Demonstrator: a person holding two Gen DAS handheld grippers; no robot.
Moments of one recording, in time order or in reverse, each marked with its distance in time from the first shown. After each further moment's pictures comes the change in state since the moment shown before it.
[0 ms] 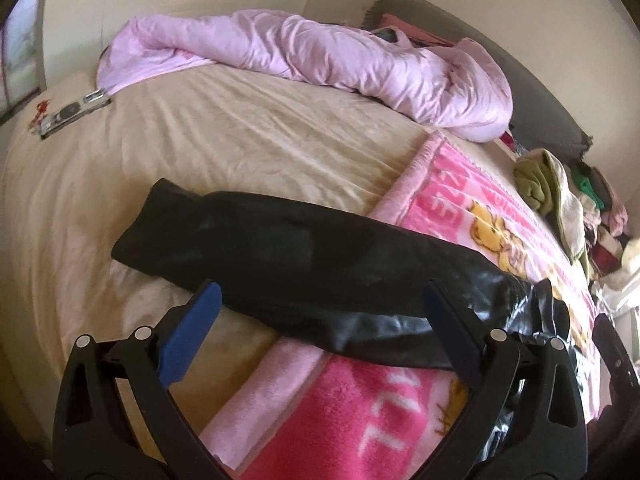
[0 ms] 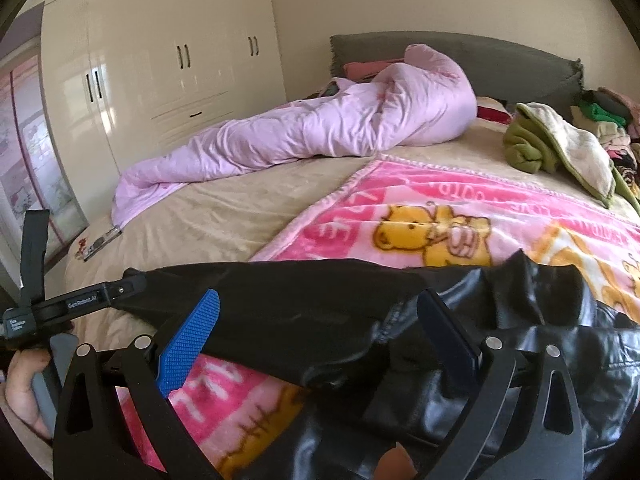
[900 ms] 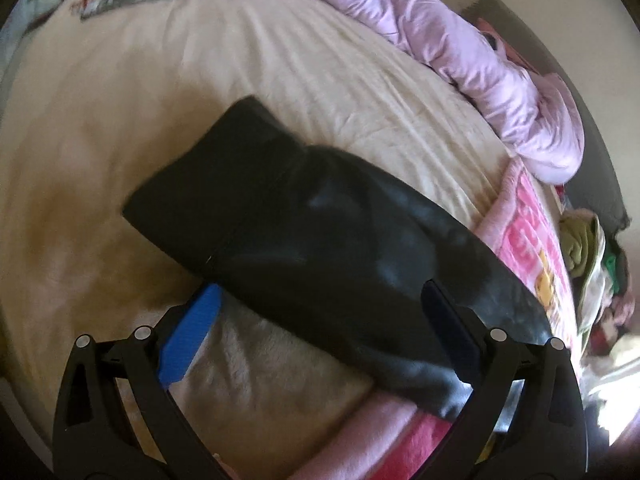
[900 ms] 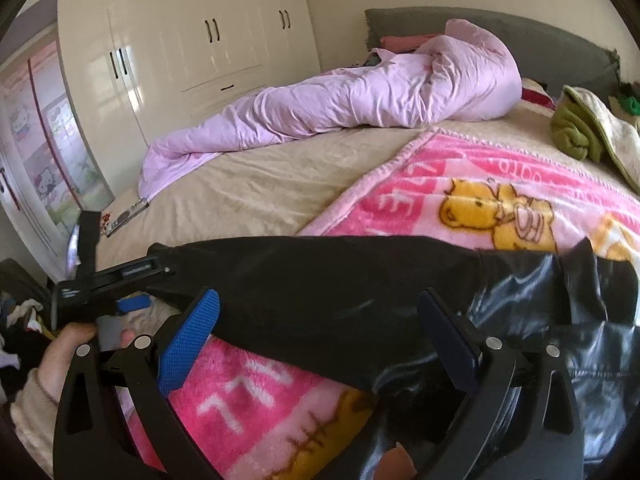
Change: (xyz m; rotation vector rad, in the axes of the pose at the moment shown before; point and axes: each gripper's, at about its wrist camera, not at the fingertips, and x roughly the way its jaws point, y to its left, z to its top) left arm 0.072 0.086 0.002 -0.327 0.120 0.072; right arm 0.042 0.029 -0.016 0.002 0.094 0.115
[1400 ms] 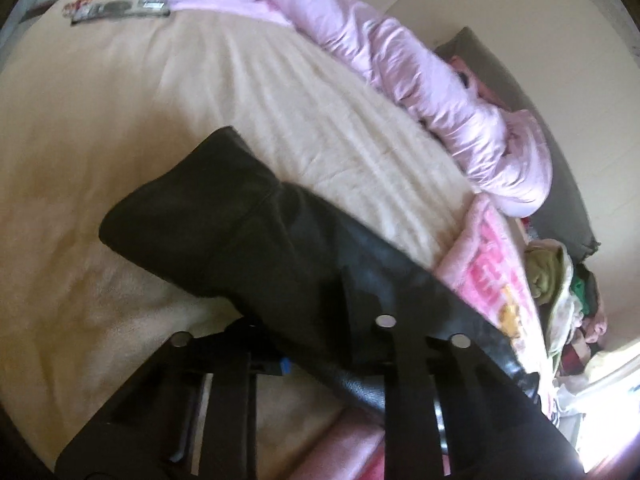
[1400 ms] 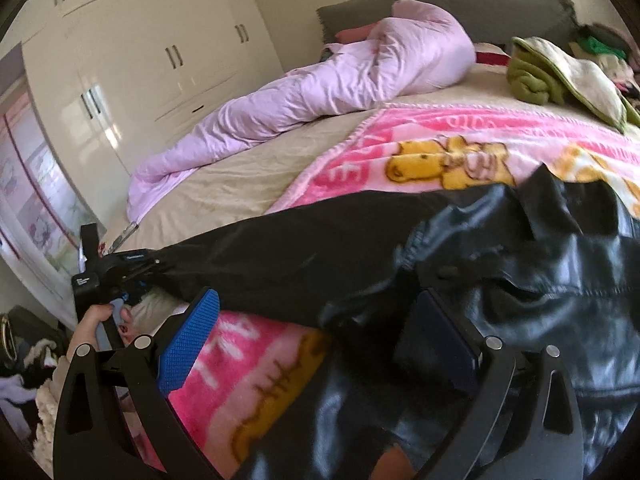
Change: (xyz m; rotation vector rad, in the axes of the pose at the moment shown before) left arm -0.015 -0.007 0.003 -0.017 -0.135 -0.146; right arm -0.040 -0.051 -0.048 0.185 -0.024 -0.021
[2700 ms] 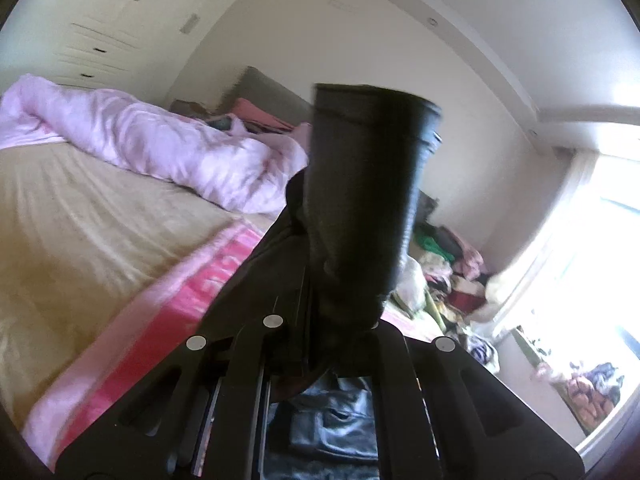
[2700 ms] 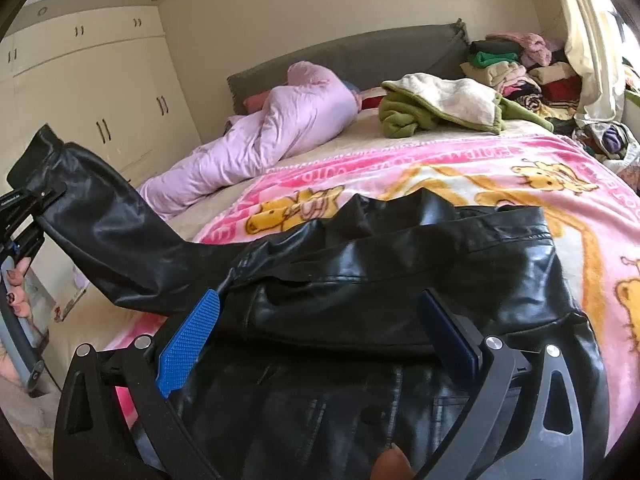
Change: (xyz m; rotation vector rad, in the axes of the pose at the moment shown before) left arm -0.147 -0.204 -0.084 0.385 -0.185 -0.588; right arm -0.154 -0.106 -0.046 0.148 -0.245 -0.257
